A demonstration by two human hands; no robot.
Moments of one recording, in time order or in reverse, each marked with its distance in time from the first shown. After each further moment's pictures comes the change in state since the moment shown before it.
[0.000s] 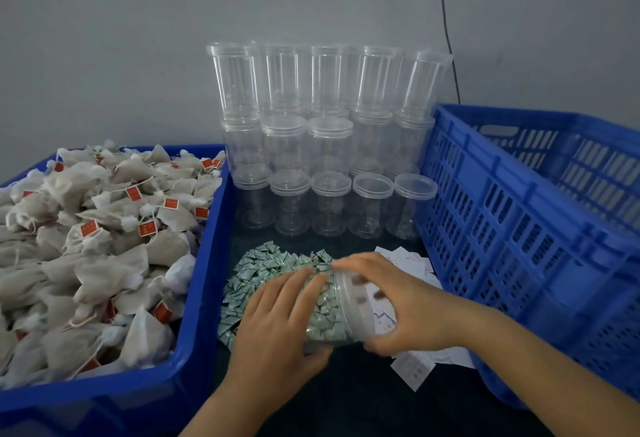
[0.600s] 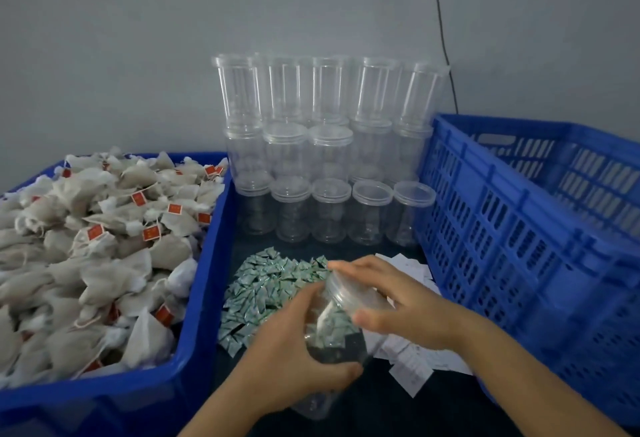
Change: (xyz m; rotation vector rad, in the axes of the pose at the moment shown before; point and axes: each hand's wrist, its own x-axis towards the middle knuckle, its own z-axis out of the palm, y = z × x) left_hand 0.008 0.013 -0.015 -0.778 -0.326 -0.352; right_hand -0.004 -0.016 0.002 0.151 0.064 -0.005
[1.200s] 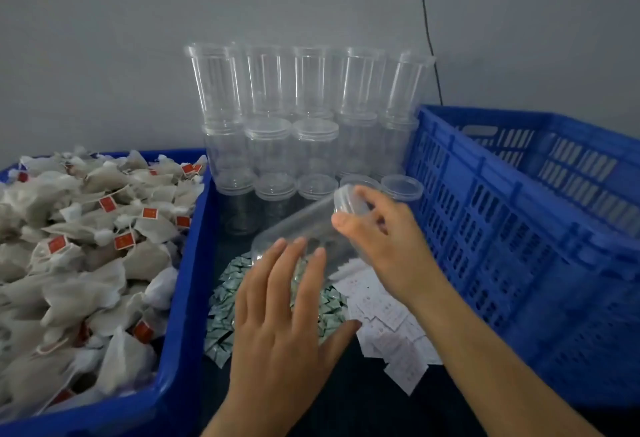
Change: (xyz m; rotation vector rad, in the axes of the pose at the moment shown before) left_hand 0.007 0.020 0.005 0.699 0.660 0.491; right_hand 0.026 -0.055 0.000 0.156 0.720 0.118
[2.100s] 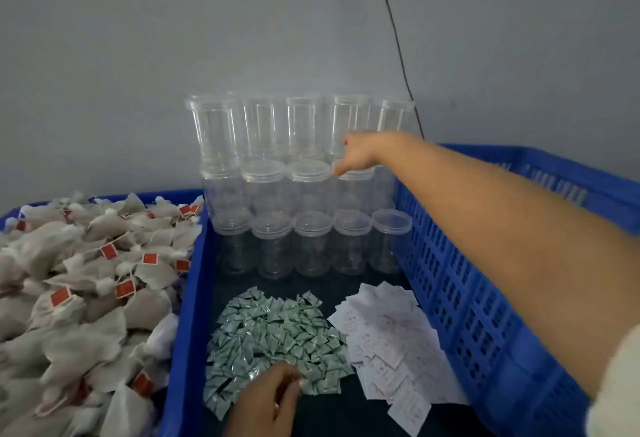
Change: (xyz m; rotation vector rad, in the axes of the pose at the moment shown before) left_hand -0.036 -0.035 0.015 -0.552 -0.659 -0.721; right_hand 0.226 -0.058 -0.044 -0.966 -0.222 0.005
